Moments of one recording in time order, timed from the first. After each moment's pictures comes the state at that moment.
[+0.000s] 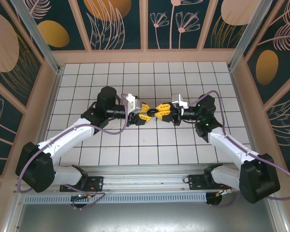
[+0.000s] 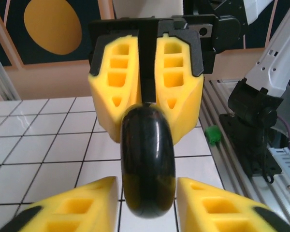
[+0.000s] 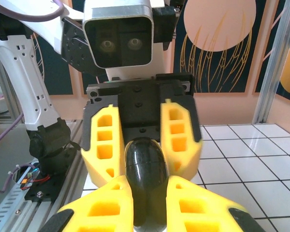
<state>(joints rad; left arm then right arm) -0.61 1.32 0.92 0.09 0.94 0.31 0.42 1.14 0.64 0.57 -1.12 0.00</state>
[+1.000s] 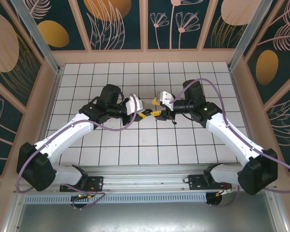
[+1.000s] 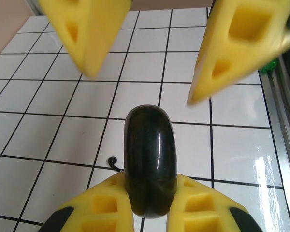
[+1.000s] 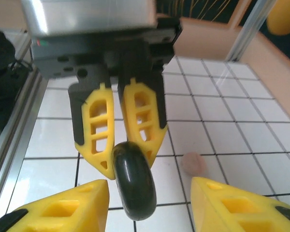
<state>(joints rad) -0.61 1.34 1.07 -0.39 0.62 0.56 0.53 1.25 1.05 -0.35 -0.81 -0.67</state>
